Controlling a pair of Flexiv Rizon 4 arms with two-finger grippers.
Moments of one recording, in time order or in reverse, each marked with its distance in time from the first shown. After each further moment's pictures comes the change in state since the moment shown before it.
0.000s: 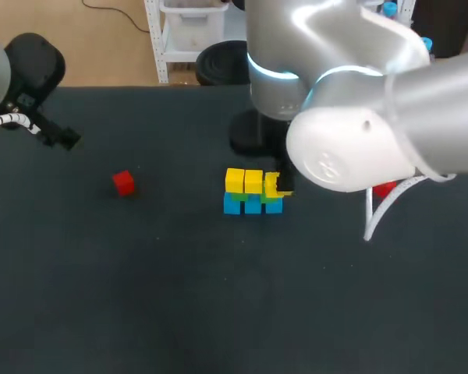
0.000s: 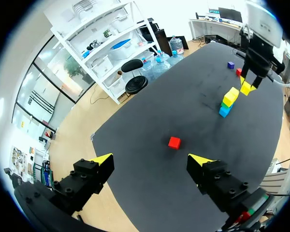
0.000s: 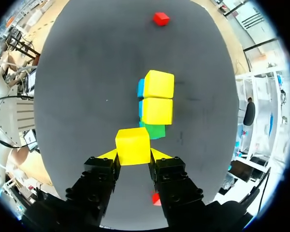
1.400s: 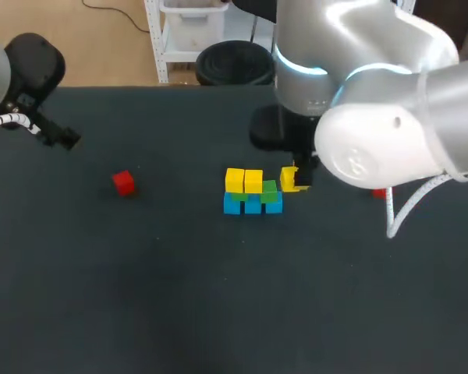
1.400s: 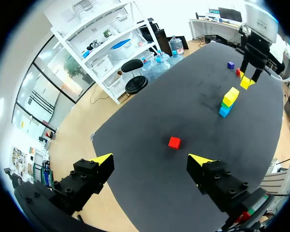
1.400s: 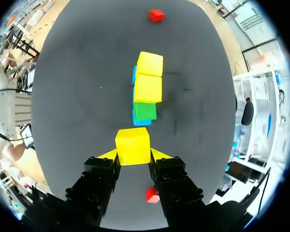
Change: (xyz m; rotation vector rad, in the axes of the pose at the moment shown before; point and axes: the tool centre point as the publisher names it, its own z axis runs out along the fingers) left arm 0.000 0.000 0.000 0.000 0.000 0.000; right arm 0.026 -0.017 0.002 0.030 -0.020 -0.024
